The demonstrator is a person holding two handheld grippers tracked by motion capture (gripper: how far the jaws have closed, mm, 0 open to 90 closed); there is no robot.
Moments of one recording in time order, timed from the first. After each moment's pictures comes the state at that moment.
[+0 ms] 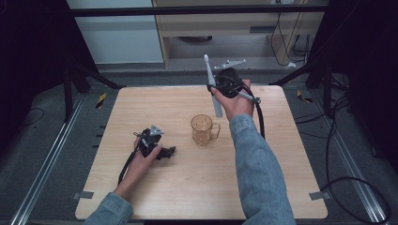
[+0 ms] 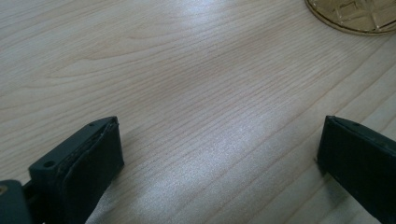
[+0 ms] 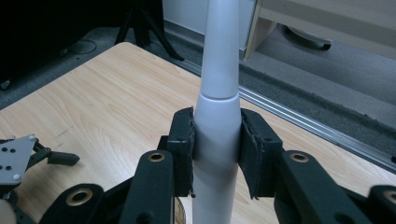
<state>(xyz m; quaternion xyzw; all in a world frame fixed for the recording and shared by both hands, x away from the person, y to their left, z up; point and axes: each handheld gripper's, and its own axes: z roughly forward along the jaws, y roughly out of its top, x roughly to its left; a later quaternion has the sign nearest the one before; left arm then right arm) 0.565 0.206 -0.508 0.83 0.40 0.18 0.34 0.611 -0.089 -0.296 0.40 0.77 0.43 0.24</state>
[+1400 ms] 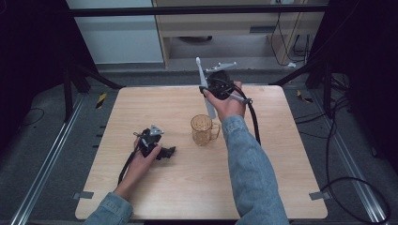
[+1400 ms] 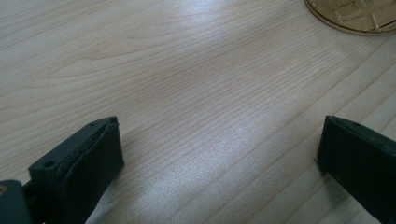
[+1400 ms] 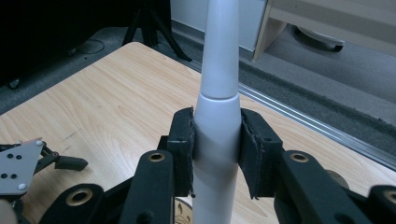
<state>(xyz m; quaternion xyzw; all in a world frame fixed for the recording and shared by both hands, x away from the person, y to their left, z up) 0.565 0.206 -0.508 0.83 0.40 0.18 0.34 0.616 -0.068 -0.307 0.40 0.78 0.43 0.23</state>
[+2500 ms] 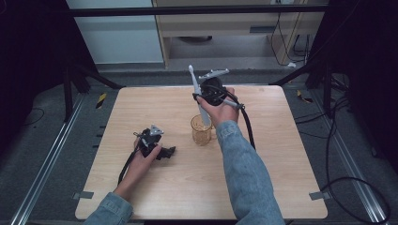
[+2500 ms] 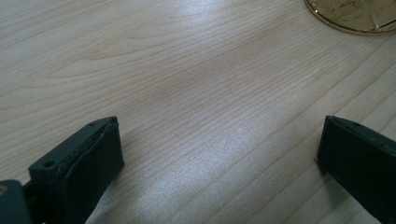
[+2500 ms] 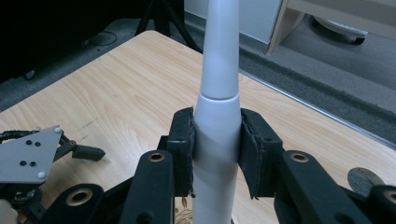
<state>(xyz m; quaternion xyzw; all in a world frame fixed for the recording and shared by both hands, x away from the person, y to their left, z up) 0.565 0.206 -0.508 0.83 0.40 0.18 0.34 0.610 -0.050 -0.326 0.39 0.79 0.43 0.21</state>
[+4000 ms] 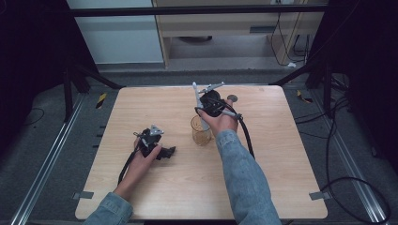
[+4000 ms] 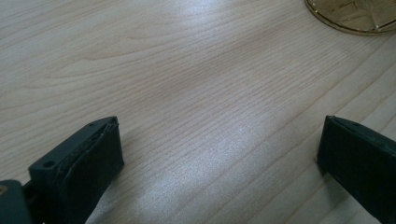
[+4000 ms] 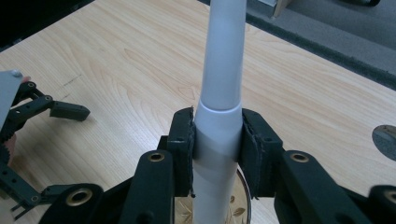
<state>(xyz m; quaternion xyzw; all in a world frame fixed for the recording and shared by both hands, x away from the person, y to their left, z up) 0.565 0.206 -0.508 0.83 0.40 0.18 0.34 0.612 -0.049 -0.375 0.40 0.81 0.38 0.18</state>
